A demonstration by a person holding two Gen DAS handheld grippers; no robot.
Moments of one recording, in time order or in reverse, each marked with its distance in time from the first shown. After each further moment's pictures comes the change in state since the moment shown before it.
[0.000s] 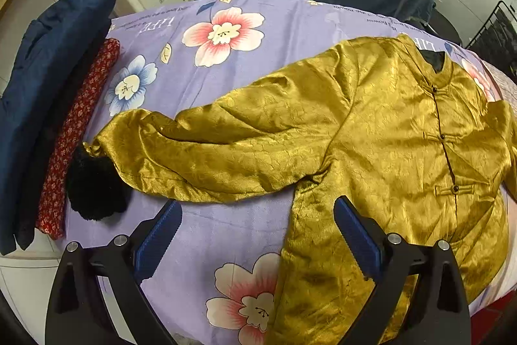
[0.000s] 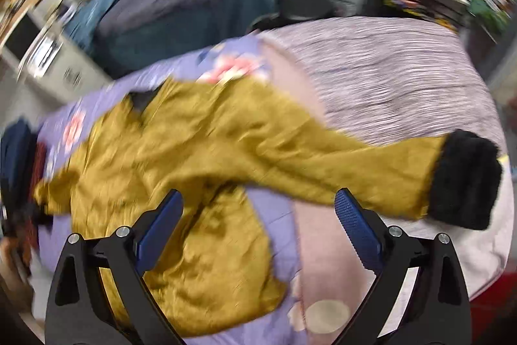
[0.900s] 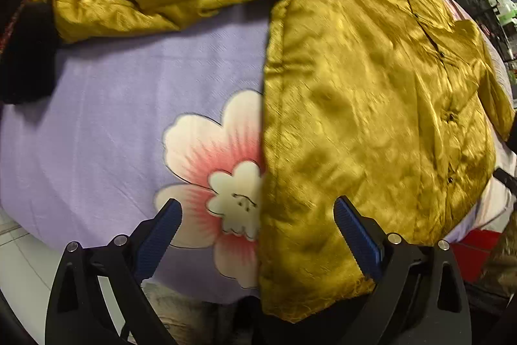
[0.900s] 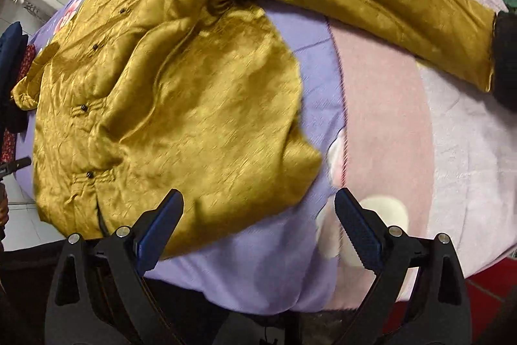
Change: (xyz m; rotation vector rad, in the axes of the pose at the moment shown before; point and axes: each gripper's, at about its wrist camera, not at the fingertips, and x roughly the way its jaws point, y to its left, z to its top) left arm 0.051 0.023 -0.138 0.049 0.263 -0.286; right arm 0.080 -0.002 -0.146 -0.071 0.263 -0.028
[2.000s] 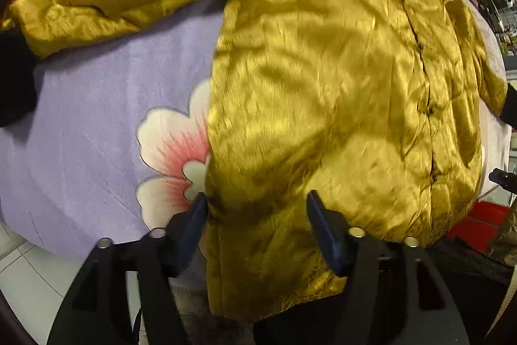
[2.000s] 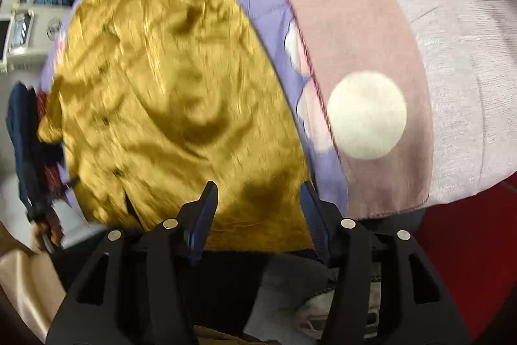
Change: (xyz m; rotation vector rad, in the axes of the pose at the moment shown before) left arm -0.017 -0.003 0.038 0.071 0.064 -0.006; right arm -0.021 -0.061 -0.038 0.337 0.233 0.214
